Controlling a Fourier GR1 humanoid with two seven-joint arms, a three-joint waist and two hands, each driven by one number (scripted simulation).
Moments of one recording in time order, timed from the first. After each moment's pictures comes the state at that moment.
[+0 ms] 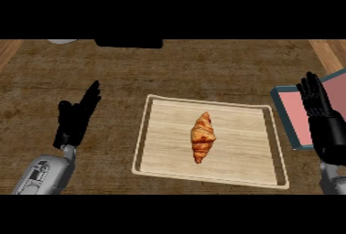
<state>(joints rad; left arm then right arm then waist) -0.24 0.32 -0.18 -1.33 0.13 0.16 0.15 -0.09 -0.47 0.12 -1.57 -0.25 -0.21 -0.23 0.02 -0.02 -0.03</state>
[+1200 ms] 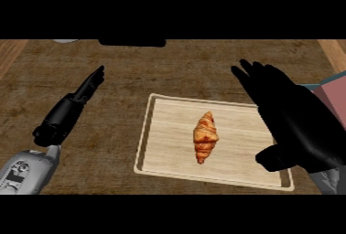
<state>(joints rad) -0.27 0.44 -0.22 -1.51 0.07 -0.02 -0.07 -0.67 -0.78 0.64 -2.00 0.39 0.23 0.87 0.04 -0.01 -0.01</state>
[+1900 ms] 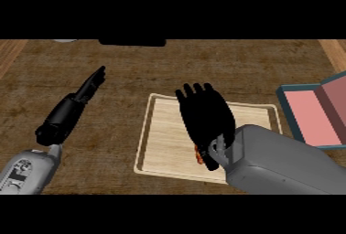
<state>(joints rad) -0.27 0.43 -0.22 -1.49 0.06 -0.03 -0.09 -0.95 -0.42 0.89 -1.63 0.25 0.49 1.08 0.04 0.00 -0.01</state>
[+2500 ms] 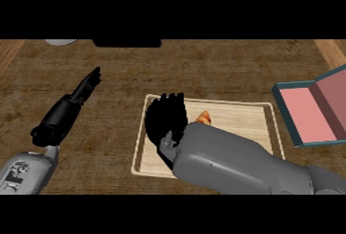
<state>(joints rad) -0.25 0.43 -0.19 -1.49 0.06 -0.03 -0.09 -1.04 -0.14 0.94 -1.31 0.22 0.50 1.19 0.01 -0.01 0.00</state>
